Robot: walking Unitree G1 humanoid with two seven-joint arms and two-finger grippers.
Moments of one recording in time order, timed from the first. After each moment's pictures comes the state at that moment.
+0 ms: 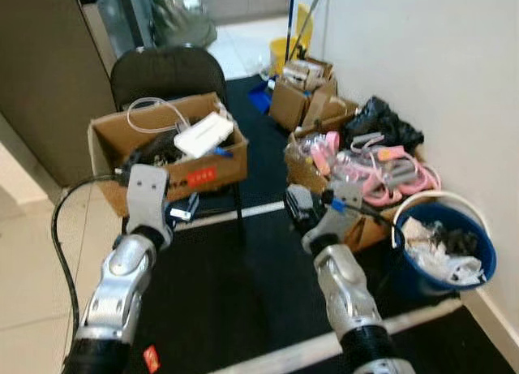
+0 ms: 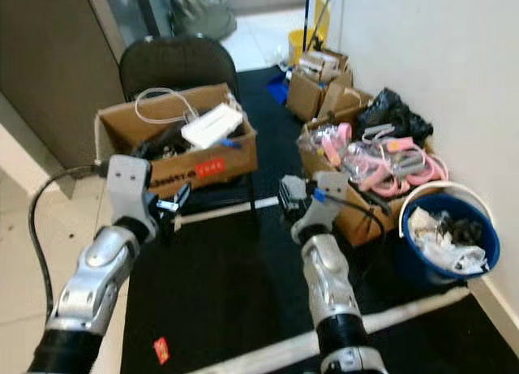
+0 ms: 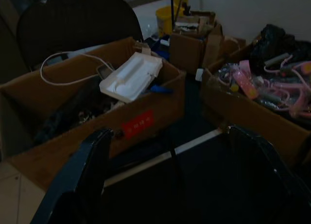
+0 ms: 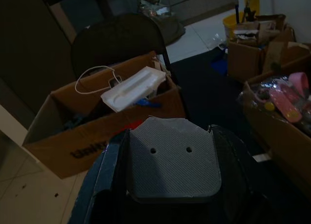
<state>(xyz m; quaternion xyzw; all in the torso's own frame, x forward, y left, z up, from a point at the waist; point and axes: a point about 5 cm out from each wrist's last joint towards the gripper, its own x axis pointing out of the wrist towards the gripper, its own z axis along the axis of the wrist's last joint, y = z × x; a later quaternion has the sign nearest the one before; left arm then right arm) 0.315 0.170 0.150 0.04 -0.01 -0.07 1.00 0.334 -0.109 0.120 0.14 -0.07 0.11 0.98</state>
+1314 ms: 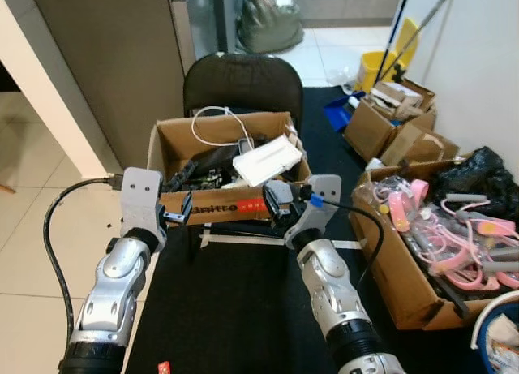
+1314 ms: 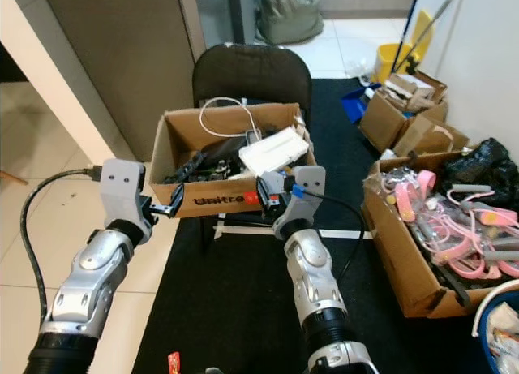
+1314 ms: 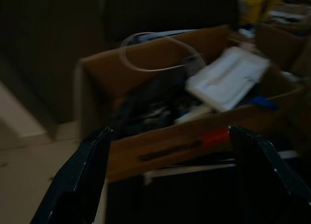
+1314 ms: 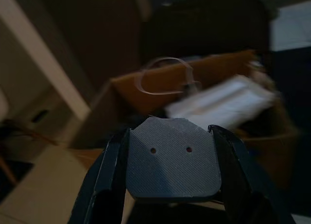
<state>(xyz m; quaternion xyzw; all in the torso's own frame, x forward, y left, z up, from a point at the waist) 0.312 0.172 0.145 0.04 0.00 -0.07 1.00 0.337 -0.098 0.125 0.12 -0.07 0.13 0.98</state>
